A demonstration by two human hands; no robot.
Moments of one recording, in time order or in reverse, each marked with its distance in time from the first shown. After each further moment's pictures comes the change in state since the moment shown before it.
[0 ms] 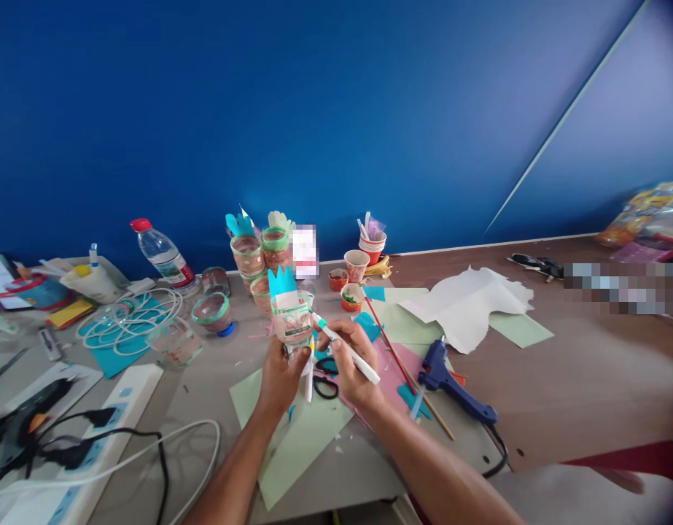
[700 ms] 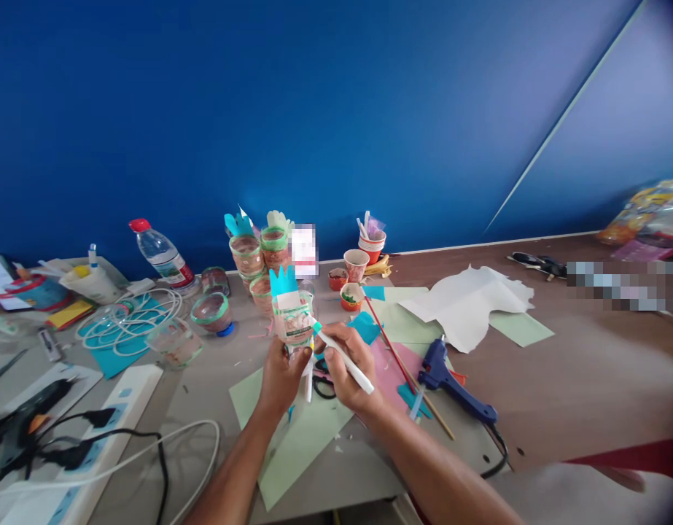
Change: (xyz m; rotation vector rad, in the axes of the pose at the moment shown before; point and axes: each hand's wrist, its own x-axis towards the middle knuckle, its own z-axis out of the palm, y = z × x) left_hand 0.000 -0.009 0.000 -0.016 -0.021 -0.045; right_hand -0.007 0.003 -0.003 -0.099 -0.063 -0.046
